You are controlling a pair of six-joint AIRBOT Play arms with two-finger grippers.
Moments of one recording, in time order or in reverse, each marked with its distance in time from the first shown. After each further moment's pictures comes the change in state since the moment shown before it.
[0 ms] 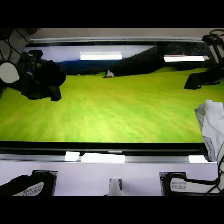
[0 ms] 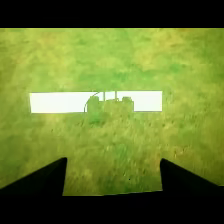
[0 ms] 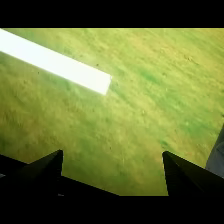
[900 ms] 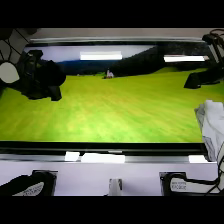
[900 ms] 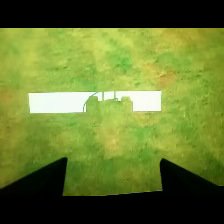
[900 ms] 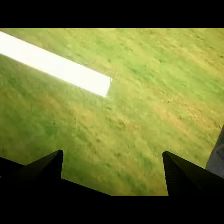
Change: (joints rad) left arm 0.000 0.000 0.000 -0.009 0.009 0.000; right arm 0.000 0.000 0.000 0.008 -0.013 0.000
